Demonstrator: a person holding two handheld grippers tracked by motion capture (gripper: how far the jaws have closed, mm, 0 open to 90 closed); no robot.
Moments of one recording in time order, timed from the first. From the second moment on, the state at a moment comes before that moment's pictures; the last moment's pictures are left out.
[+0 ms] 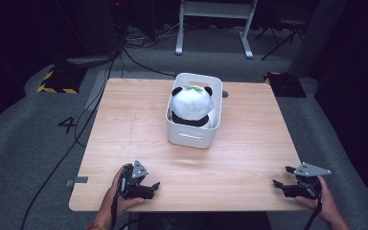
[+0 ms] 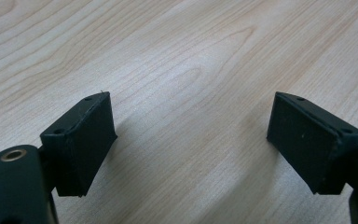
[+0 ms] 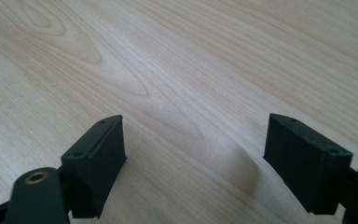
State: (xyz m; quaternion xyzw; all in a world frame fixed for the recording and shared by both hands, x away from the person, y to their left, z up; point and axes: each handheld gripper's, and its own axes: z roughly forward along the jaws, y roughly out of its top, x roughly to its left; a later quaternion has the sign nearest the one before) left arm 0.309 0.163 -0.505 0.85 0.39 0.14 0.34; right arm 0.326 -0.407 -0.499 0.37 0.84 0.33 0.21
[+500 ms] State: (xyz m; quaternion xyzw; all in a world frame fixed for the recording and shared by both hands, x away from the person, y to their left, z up) left arm 0.309 0.163 -0.505 0.85 0.39 0.14 0.34; right arm 0.329 -0.420 -0.505 0.41 0.82 0.36 0.19
